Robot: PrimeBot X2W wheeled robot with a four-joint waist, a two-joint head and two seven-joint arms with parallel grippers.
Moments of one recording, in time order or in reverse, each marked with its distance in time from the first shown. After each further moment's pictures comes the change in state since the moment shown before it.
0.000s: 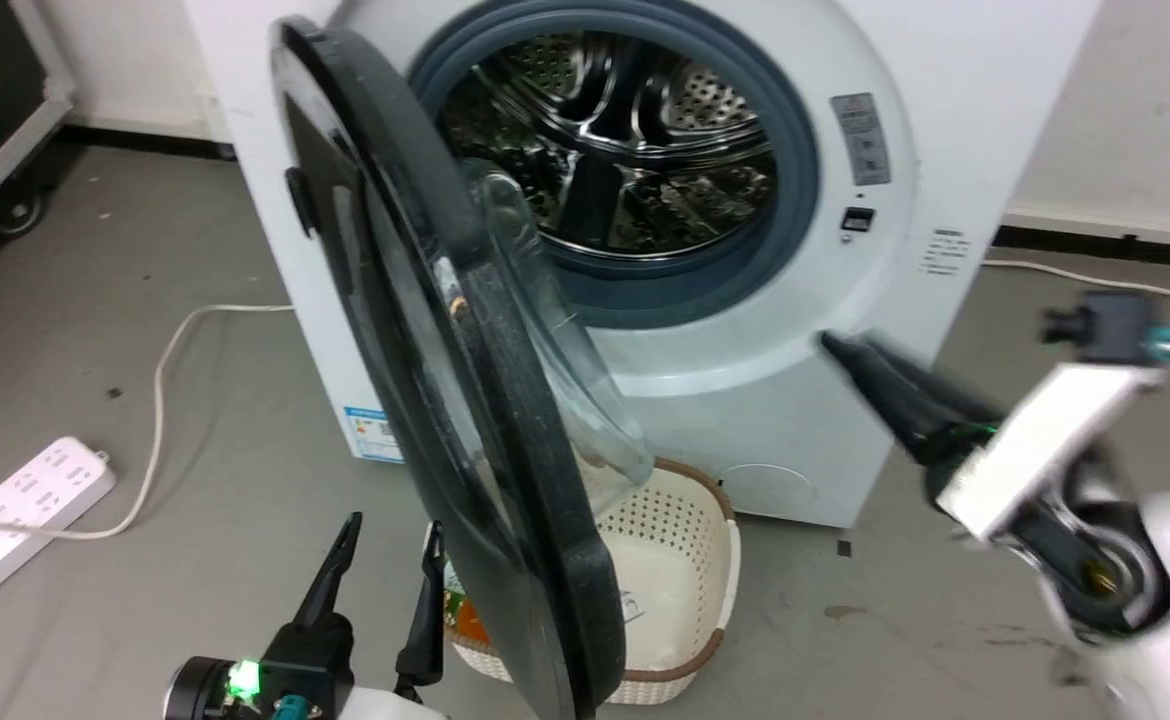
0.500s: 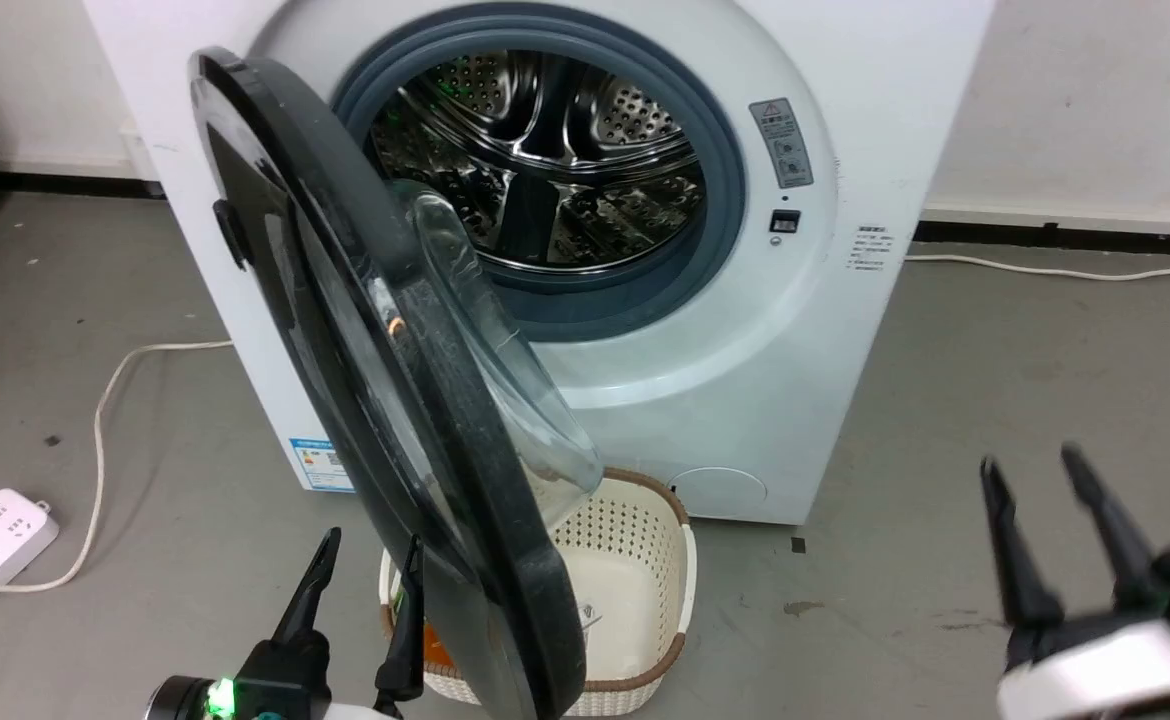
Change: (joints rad) left arm 0.036 0.003 0.037 -0.022 -0.006 -0.019 0.000; right arm 0.412 0.076 -0.230 -0.147 -0.829 0.000 -0.558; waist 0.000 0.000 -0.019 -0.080
